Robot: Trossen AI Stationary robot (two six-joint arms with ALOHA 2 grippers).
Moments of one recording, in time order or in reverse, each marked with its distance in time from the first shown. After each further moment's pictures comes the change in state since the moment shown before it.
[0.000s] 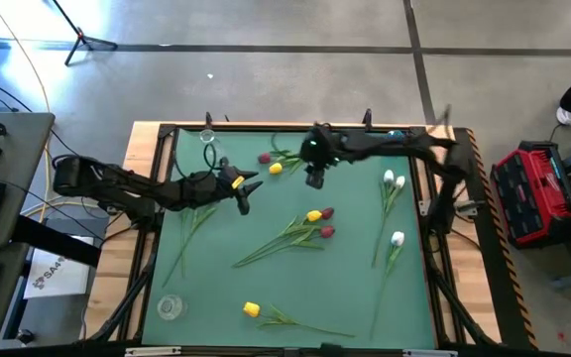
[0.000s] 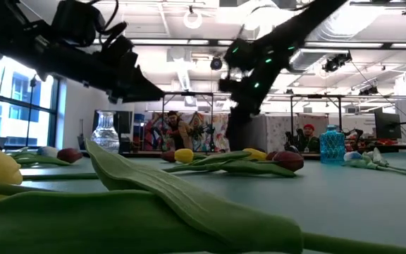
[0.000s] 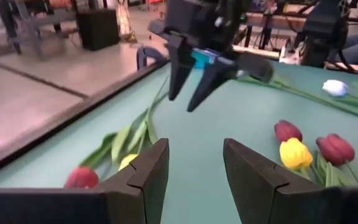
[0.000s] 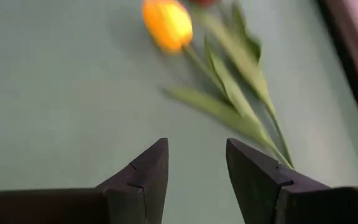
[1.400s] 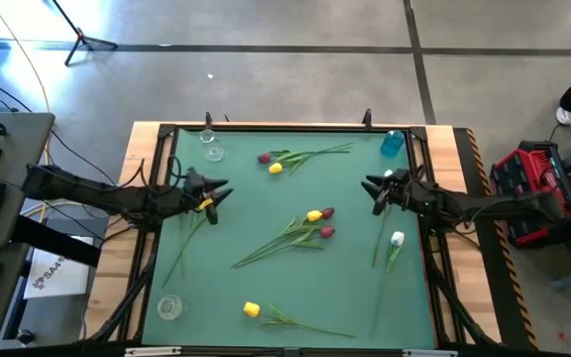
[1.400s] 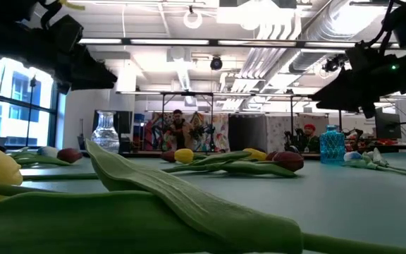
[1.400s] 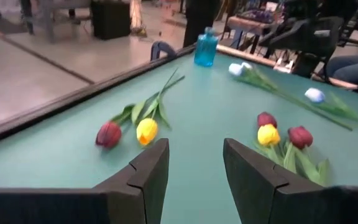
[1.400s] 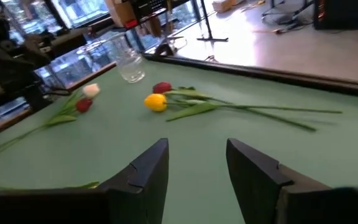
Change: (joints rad) left arm -0.257 -0.674 -0.119 -0.586 -0.286 -0.176; right arm 0.355 -1.431 -1.214 0.580 0.452 0.718
